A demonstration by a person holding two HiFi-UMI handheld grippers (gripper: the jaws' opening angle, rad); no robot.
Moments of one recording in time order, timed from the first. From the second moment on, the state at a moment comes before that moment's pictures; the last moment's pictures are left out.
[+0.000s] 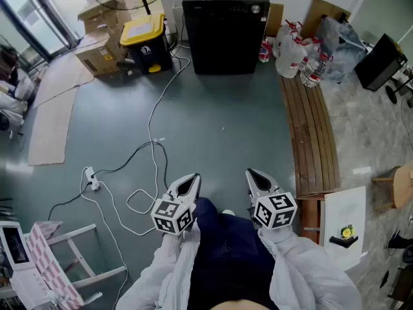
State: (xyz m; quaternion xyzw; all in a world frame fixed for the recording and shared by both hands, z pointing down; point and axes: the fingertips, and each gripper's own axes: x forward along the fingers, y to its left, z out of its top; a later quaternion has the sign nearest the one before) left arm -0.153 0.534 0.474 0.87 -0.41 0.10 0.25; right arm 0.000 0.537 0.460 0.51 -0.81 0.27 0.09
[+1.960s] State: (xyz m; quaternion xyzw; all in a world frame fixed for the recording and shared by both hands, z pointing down) left arm -0.153 0.520 0.459 0.85 -0.46 0.07 0.24; right arm 0.012 0.506 0.439 0.48 -0.83 0.27 0.05
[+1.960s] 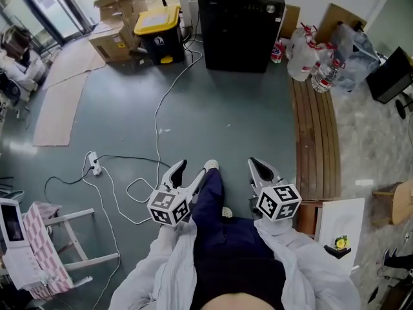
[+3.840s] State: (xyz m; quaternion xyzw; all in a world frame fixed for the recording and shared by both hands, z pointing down) left arm -0.169 0.013 0.458 0.86 -0.44 0.07 0.23; right arm -0.023 0.005 0.443 0.46 -0.84 0.29 0.06
